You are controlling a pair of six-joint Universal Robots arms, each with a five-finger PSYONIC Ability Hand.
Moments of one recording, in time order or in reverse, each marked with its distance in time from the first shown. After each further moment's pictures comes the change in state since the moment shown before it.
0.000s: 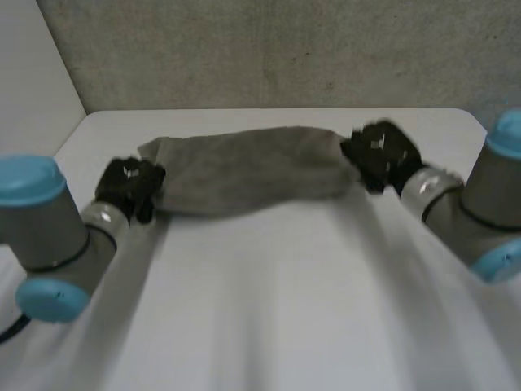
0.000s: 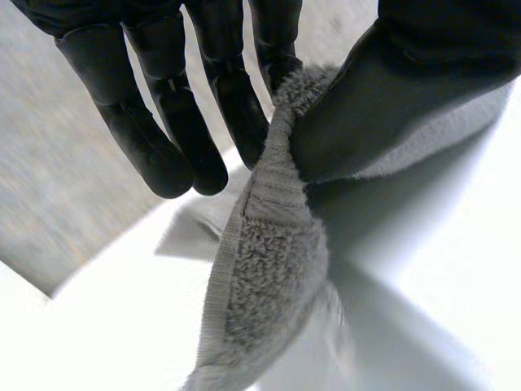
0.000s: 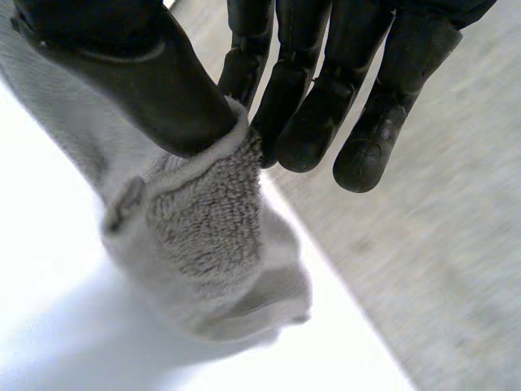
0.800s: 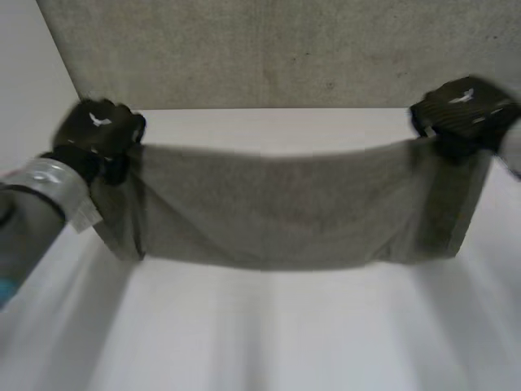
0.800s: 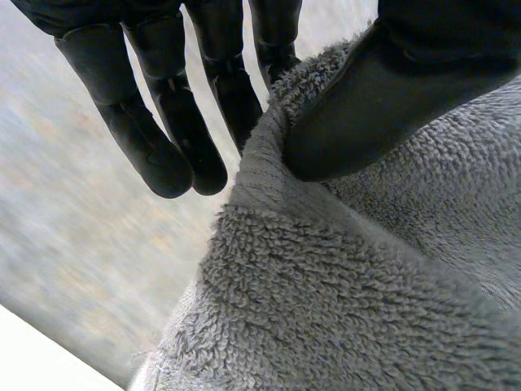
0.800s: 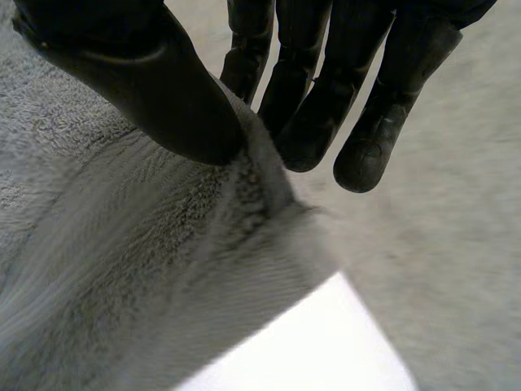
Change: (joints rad) left arm 0.053 0.260 0.041 -0.168 0.135 0.093; right arm -0.154 -0.226 -0.208 0.591 -0.016 -0.103; left_hand 0.001 0.000 0.002 0.000 0.000; right_hand 0.000 0.000 0.000 0.000 0.004
